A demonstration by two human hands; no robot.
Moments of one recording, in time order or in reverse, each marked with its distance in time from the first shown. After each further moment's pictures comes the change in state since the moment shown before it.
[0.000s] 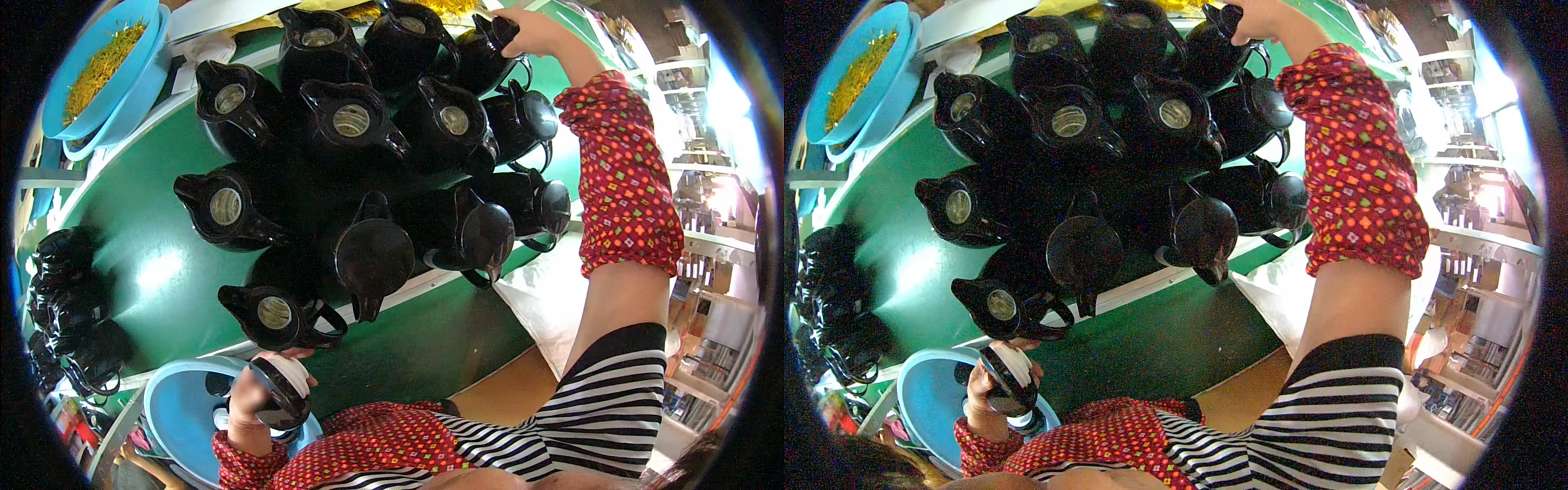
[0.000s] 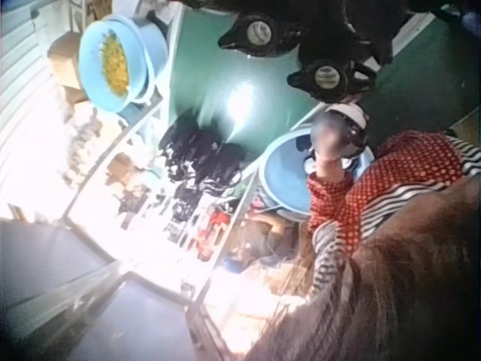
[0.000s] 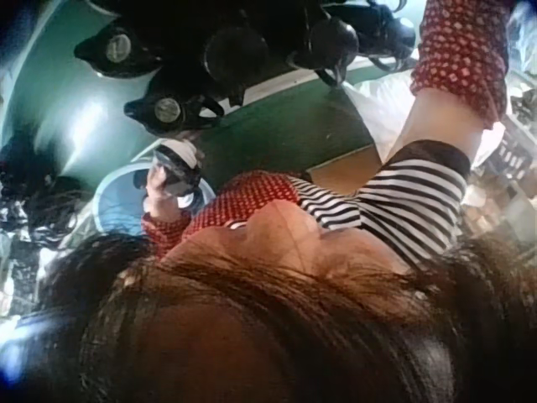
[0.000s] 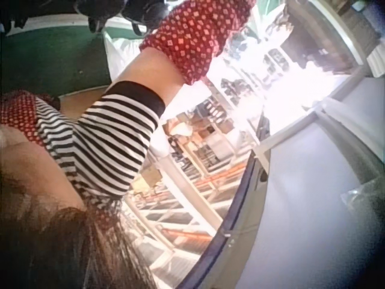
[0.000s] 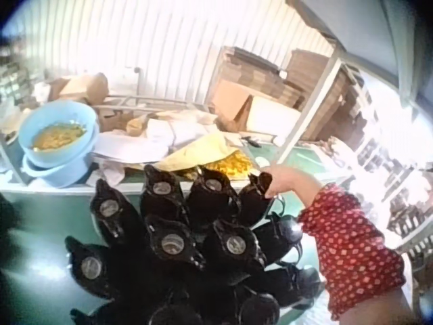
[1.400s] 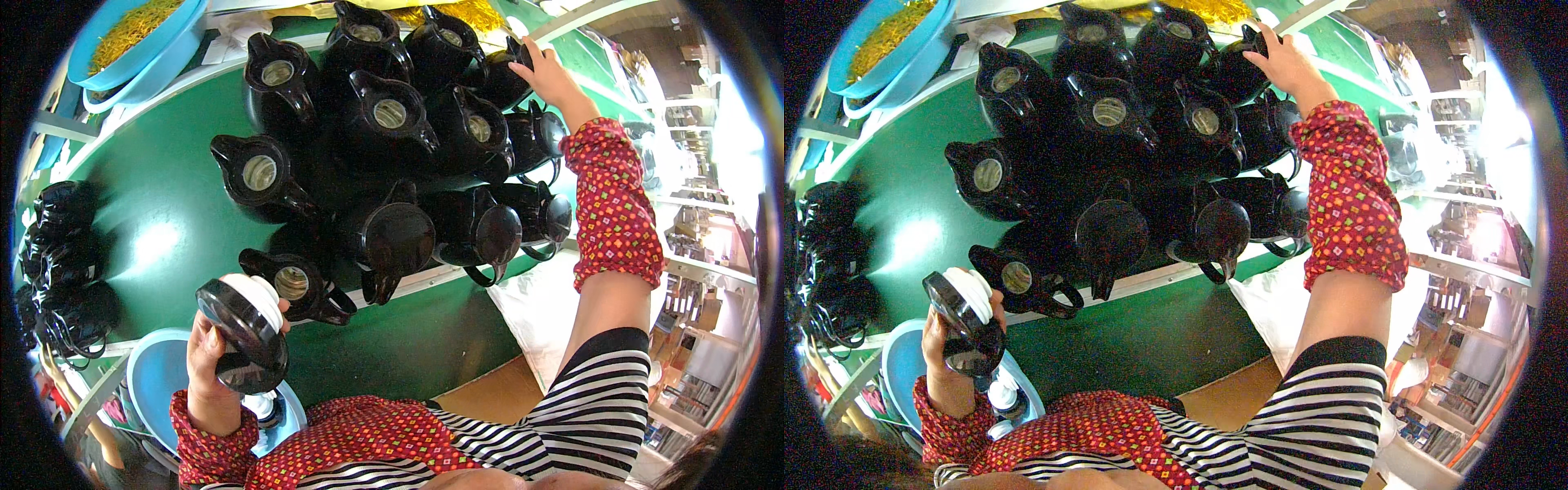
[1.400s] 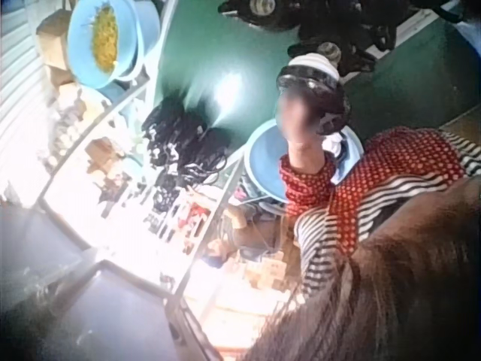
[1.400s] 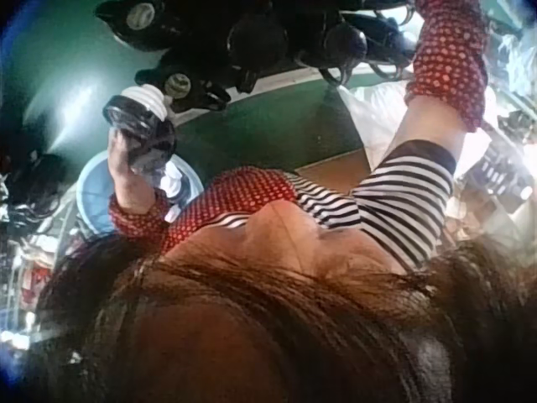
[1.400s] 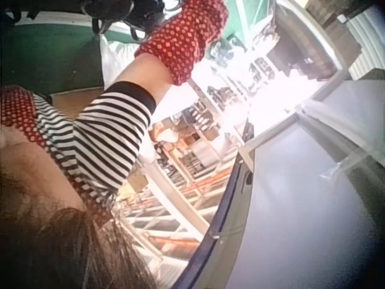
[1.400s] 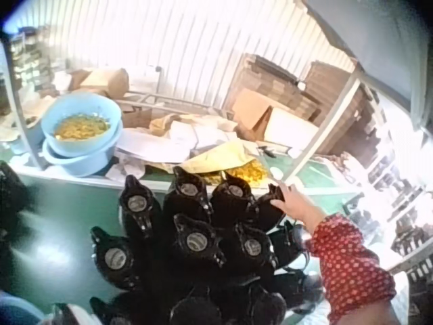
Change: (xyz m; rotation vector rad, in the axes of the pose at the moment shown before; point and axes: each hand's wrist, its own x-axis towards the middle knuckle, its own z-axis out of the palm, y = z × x) left_hand 0.021 0.066 0.037 -0.103 0.090 0.246; right_hand -0.013 0.001 0.061 -0.121 0.342 -0.082
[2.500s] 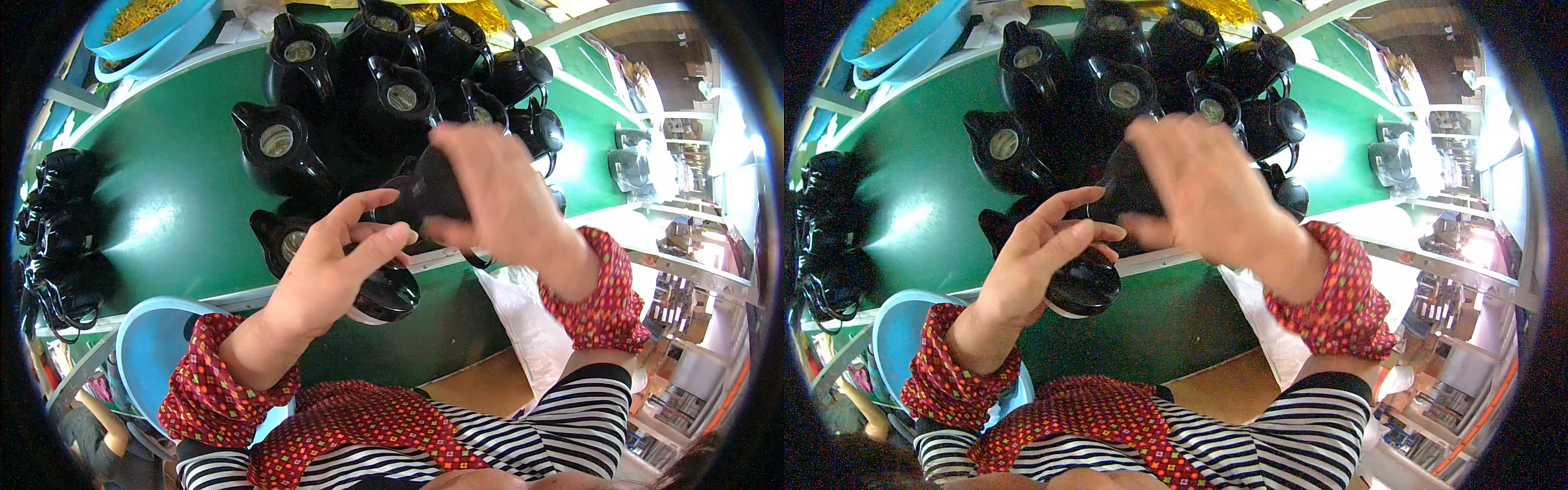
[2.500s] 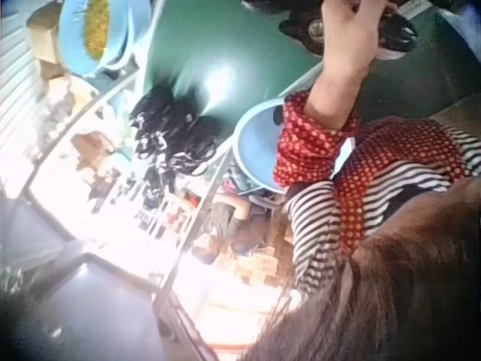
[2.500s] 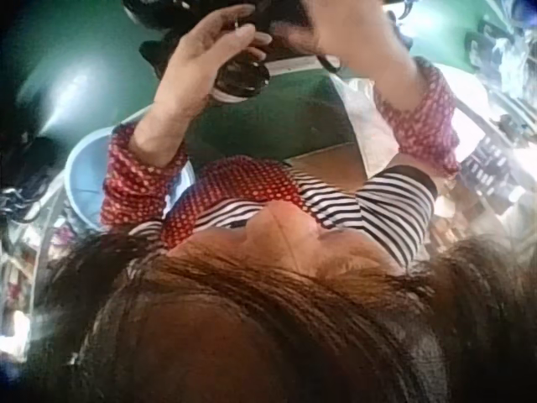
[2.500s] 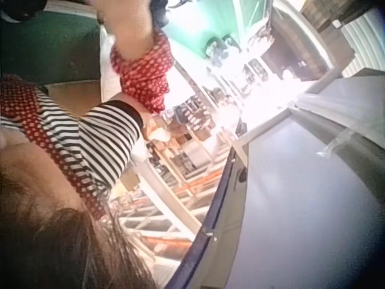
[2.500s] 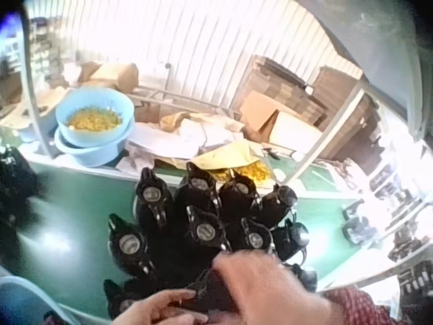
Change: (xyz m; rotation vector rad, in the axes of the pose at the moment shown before) left_hand 0.067 -0.030 0.113 0.380 -0.053 -0.185; right_hand -0.178 -0.211 -0.143 0.342 0.086 -0.628
